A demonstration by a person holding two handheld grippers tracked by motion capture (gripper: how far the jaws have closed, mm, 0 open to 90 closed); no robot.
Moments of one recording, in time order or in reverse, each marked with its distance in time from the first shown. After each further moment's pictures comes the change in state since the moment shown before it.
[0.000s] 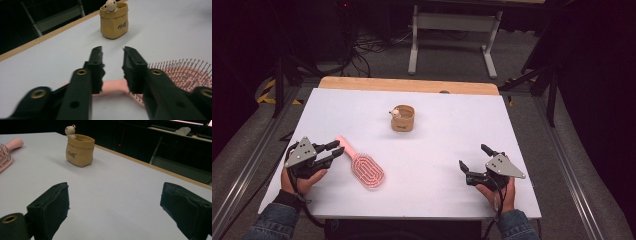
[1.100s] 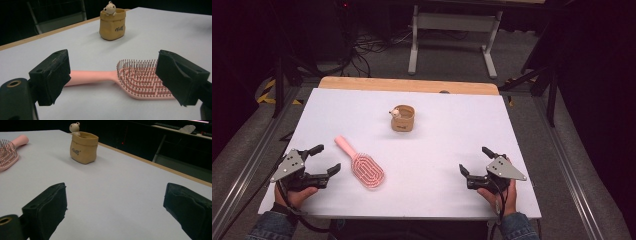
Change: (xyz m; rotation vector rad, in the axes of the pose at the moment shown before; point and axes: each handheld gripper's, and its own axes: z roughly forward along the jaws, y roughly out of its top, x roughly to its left) left arm -0.015 -0.024 -0.024 -0.086 0.015 -0.095; right arm 0.002 -0.001 -0.006 0.011 0.023 -0.012
